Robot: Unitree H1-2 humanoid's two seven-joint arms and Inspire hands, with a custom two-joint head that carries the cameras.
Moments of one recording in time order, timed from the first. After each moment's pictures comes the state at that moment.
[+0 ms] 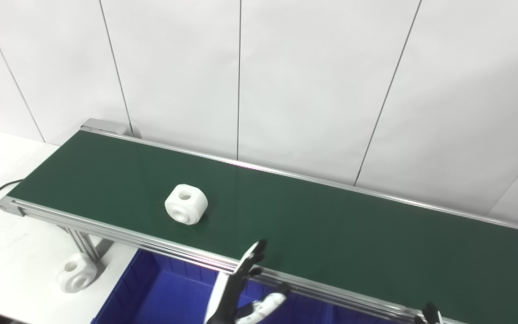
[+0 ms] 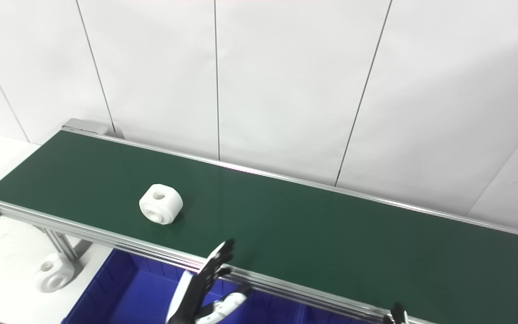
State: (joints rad) left arm 0.09 -0.09 -0.27 -0.05 0.36 -0.20 0.13; right arm 0.20 -0.07 -0.03 0.03 0.07 -0.12 0.01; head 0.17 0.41
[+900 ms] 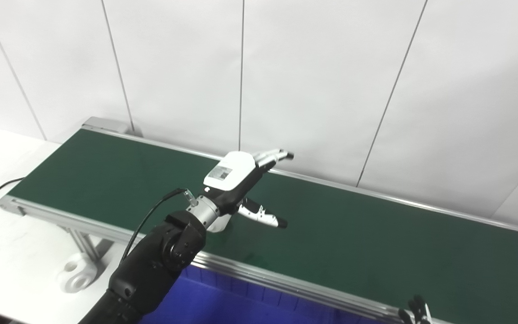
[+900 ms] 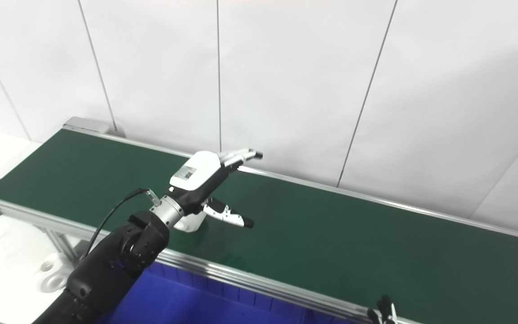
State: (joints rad) left arm -0.49 0.27 -0.31 0.27 0.78 -0.20 -0.01; right arm 0.20 -0.04 0.00 0.01 0.03 -0.13 0.01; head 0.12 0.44
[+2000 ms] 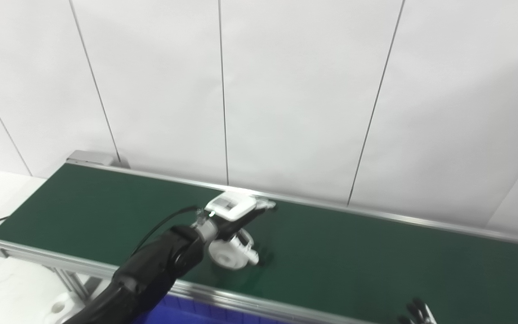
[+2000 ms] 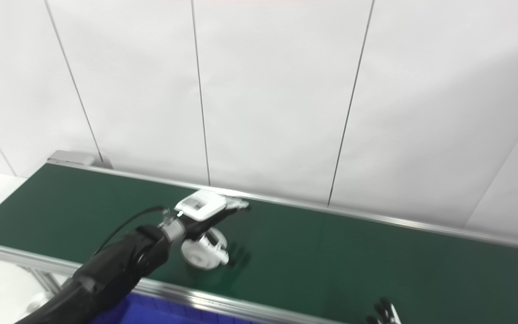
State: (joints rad) left arm -0.64 0.32 -0.51 0.53 0.88 -0.18 -0.09; right arm 0.22 -0.07 0.00 -0.03 0.04 -0.12 0.02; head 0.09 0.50
